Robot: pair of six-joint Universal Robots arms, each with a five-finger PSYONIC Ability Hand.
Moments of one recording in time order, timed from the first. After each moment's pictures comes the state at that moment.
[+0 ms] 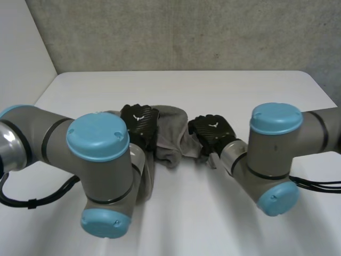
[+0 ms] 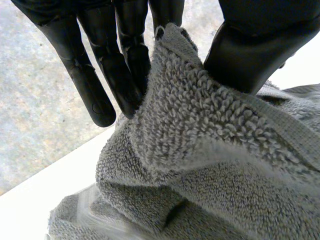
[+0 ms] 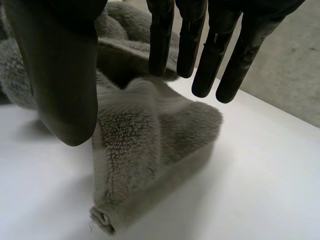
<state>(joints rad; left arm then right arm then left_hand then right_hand) 3.97 -2.12 -1.39 3.35 -1.89 3.32 2.14 -0.92 1.34 -0.13 1.45 3.00 1.15 1.17 1.17 1.21 0.97 0.54 0.53 0.55 0.55 0.37</state>
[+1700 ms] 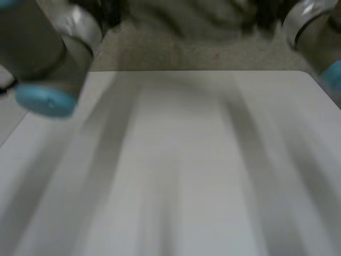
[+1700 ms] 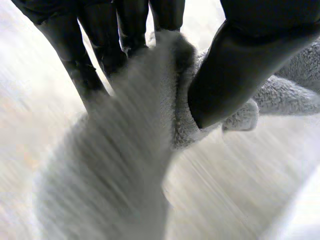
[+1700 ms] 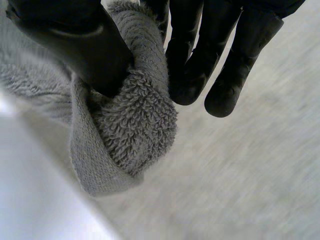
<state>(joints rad) 4.20 -2.08 -0.83 3.21 -1.60 3.53 1.93 -0.84 0.32 0.39 1.43 2.74 1.22 1.28 1.34 1.35 1.08 1.31 1.28 1.32 1.33 1.15</state>
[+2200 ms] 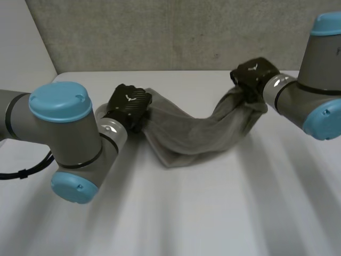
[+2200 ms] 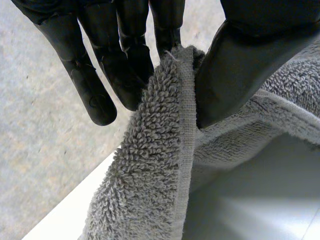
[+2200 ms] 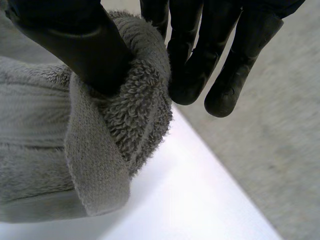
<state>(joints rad) 4.13 -2.09 -1.33 3.31 -1.60 3.53 1.92 -0.86 0.74 0.35 1.40 2.59 1.22 1.28 1.34 1.35 1.08 1.31 1.29 1.33 1.33 1.15</state>
